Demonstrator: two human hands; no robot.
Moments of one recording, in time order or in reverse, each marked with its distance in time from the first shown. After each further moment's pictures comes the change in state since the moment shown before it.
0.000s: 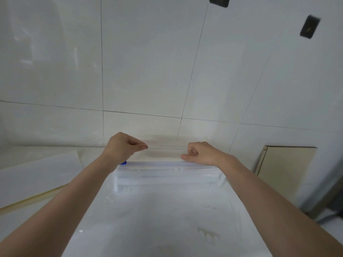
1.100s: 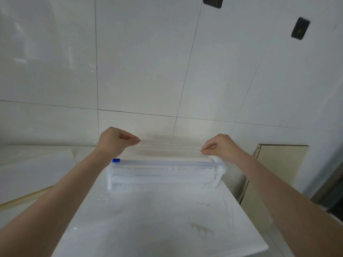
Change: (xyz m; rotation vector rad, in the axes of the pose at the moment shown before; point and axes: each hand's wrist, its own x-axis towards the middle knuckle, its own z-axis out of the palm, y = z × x) left_hand 0.009 -0.002 -0.002 -0.016 0.114 0.052; right_hand -0.029 0.044 -0.037 0.178 0.203 -0.011
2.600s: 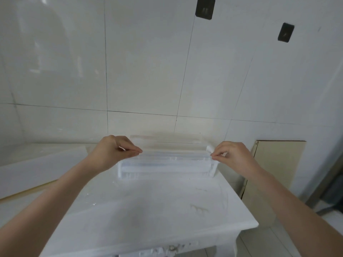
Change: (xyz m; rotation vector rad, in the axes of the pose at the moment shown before) left_hand -0.072 -0.006 -0.035 0.173 -0.170 0.409; right_hand -0.098 -0.007 -0.003 -0.147 0.251 -0.196
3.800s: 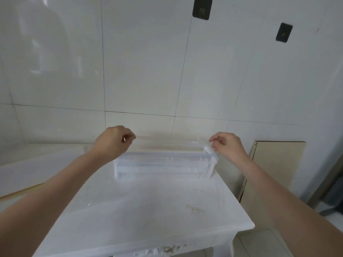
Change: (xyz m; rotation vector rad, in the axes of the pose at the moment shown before) left_hand 0.025 0.010 0.009 0.449 0.170 -0.013; right_hand 0.027 -0.002 0.001 0.307 0.137 0.328
